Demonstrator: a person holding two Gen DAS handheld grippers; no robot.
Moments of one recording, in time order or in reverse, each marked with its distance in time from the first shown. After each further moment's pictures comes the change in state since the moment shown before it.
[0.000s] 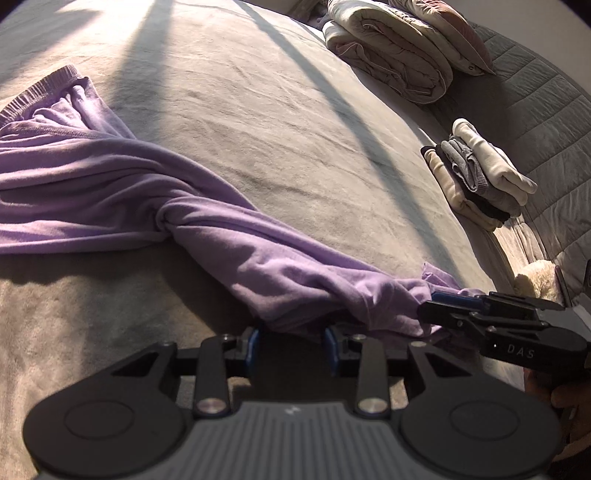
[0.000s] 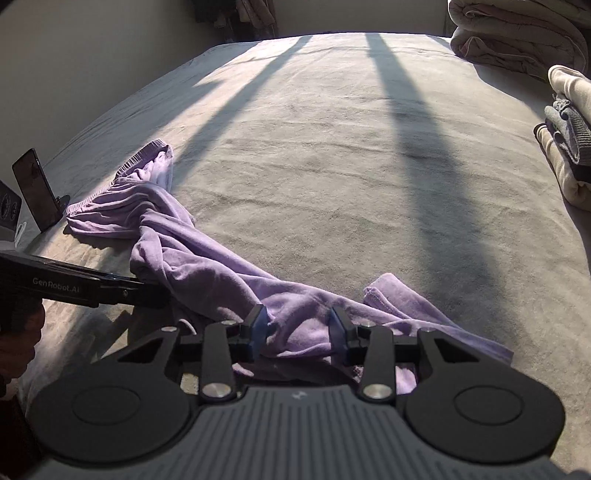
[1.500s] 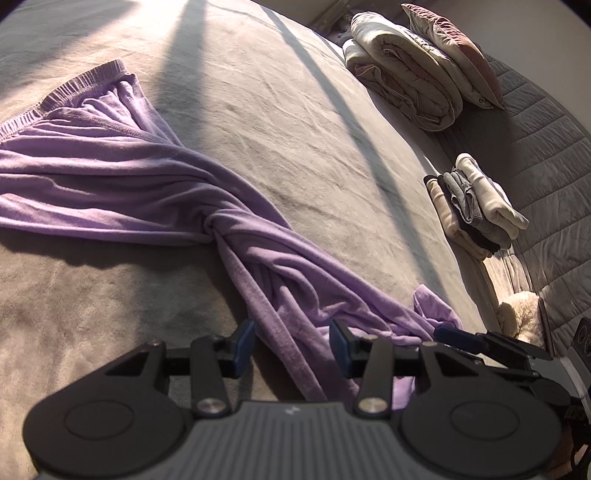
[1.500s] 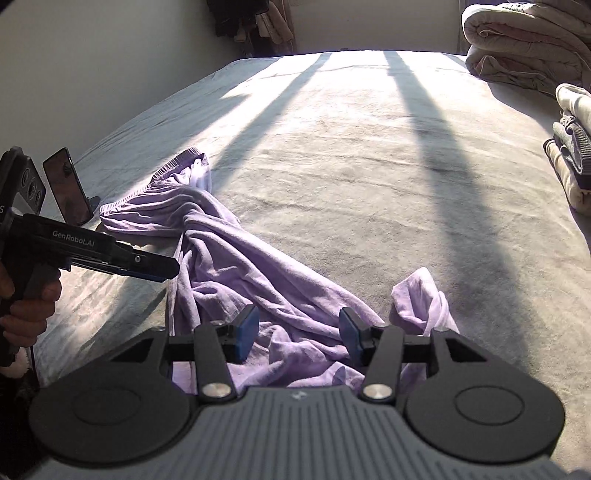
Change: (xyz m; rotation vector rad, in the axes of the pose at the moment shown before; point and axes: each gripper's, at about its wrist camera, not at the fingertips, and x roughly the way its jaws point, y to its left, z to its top) left arm -0.032 0.024 -0.001 -0.100 -0.018 -0.038; right arm -0.023 0.027 -0.011 -0.026 -0.066 0.021
